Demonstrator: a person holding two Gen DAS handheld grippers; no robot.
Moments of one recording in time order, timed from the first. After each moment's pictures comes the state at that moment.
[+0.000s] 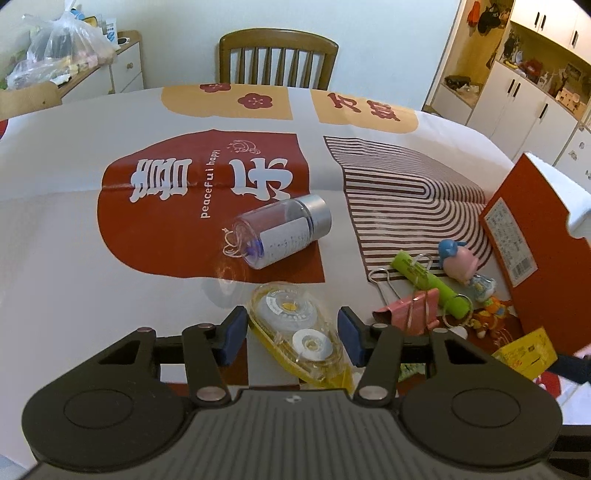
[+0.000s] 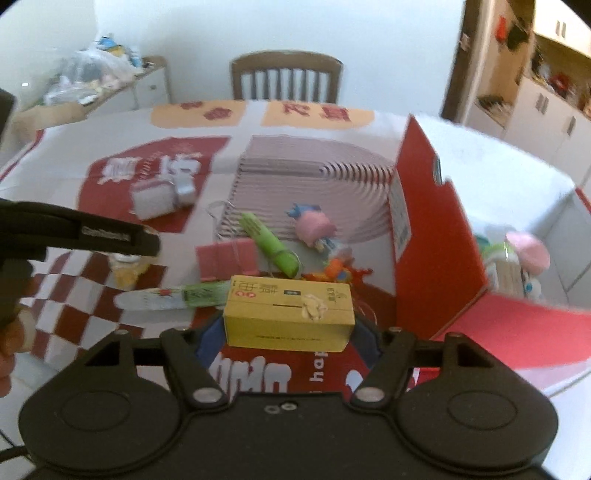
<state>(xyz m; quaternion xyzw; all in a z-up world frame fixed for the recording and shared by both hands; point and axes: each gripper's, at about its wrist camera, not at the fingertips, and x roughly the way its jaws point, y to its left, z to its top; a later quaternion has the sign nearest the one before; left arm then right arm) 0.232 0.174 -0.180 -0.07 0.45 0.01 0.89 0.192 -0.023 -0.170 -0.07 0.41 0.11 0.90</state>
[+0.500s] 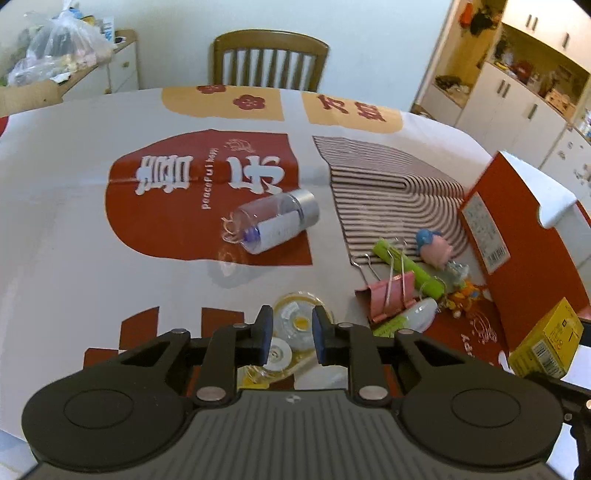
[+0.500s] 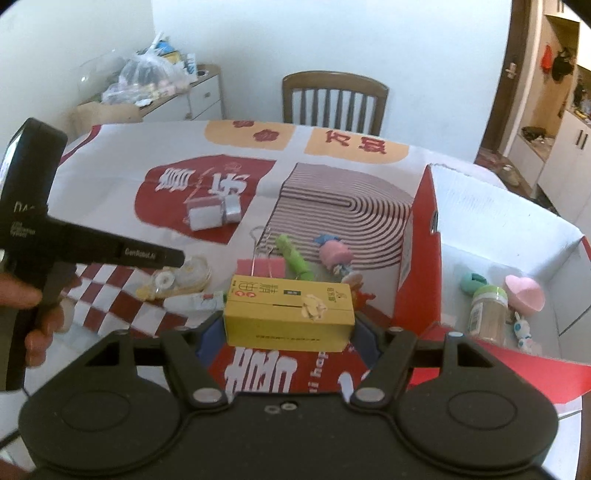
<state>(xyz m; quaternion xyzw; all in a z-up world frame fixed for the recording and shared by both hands) 0.208 0.175 -0.167 -0.08 0.45 -0.01 0.89 0.171 -0.044 -0.125 -0.09 0.40 0.19 0.89</state>
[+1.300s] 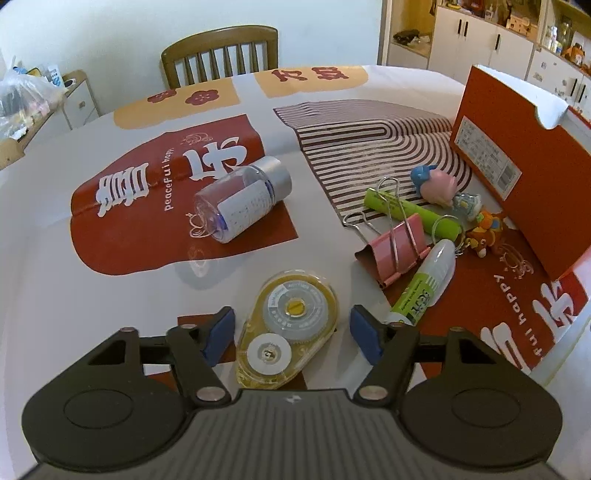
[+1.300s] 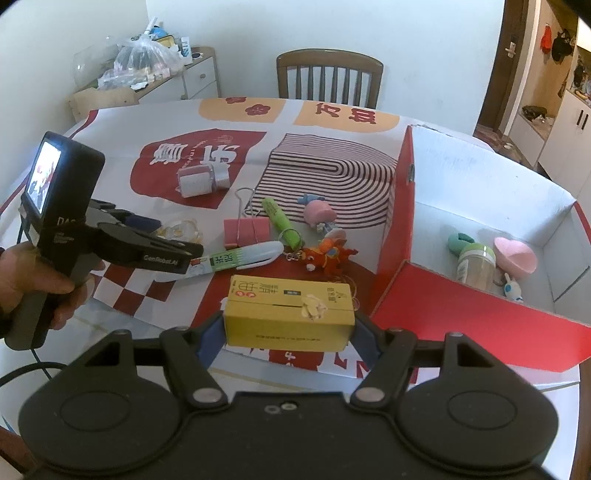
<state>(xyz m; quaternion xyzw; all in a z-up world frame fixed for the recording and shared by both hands) 0.218 0.149 -0.202 0.04 0.45 -0.05 0.89 0.158 -0.068 -0.132 -0.09 0.43 0.19 0.88</state>
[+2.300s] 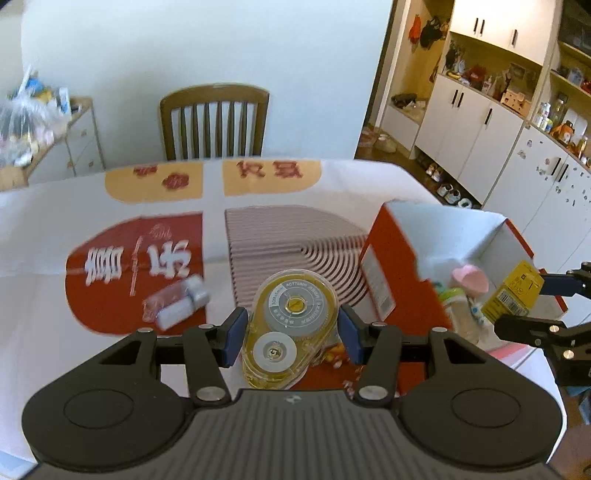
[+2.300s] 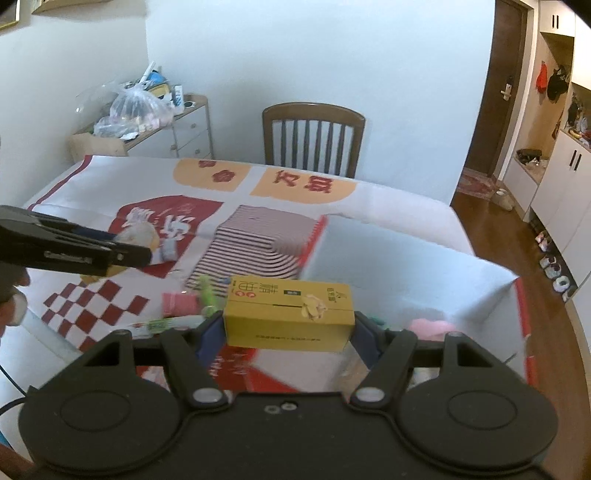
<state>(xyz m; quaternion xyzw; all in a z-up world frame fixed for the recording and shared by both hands) 0.210 0.074 -0.071 -0.04 0.39 -0.05 0.92 0.210 -0.162 -0.063 -0.10 0.36 0.21 0.90</state>
